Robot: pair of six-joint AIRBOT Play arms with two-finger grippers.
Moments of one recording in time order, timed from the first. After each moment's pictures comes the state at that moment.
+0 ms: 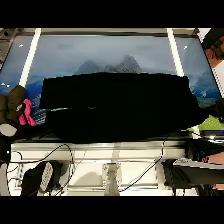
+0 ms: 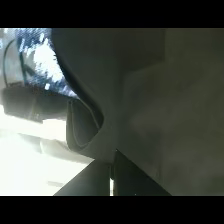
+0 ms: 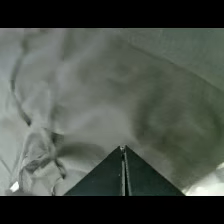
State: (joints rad) left arm 0.39 -0.63 0.43 1.25 -1.15 -1.44; right arm -1.04 -1.47 1.14 -0.93 1.40 1.24
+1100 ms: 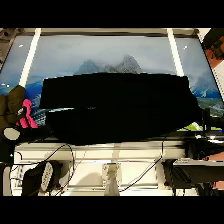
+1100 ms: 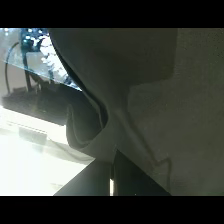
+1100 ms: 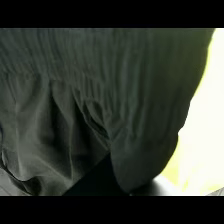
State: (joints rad) left arm 0.39 -0.60 0.38 1.26 -1.11 -1.46; right arm -1.03 -1.58 0.91 -0.91 1.13 1.32
